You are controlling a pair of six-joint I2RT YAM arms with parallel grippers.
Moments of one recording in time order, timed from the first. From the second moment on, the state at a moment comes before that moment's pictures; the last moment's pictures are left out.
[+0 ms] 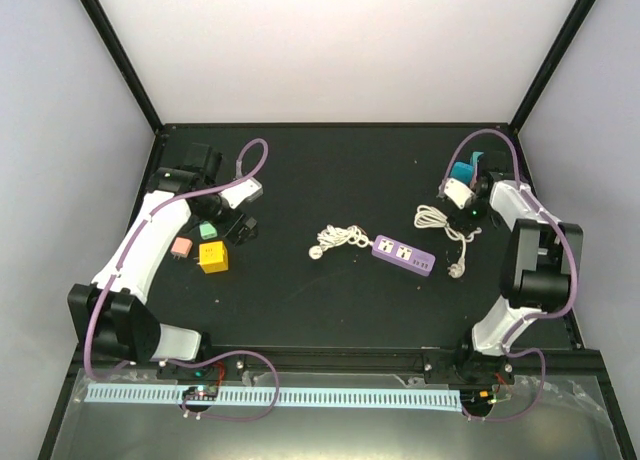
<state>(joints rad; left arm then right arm) -0.17 1.37 1.28 -1.13 0.26 0.51 -0.11 1.70 1.16 -0.72 -0.08 -0.95</state>
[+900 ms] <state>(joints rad) -0.16 1.36 1.27 -1.11 0.31 0.49 0.04 1.99 1.57 -0.82 -0.14 -0.83</state>
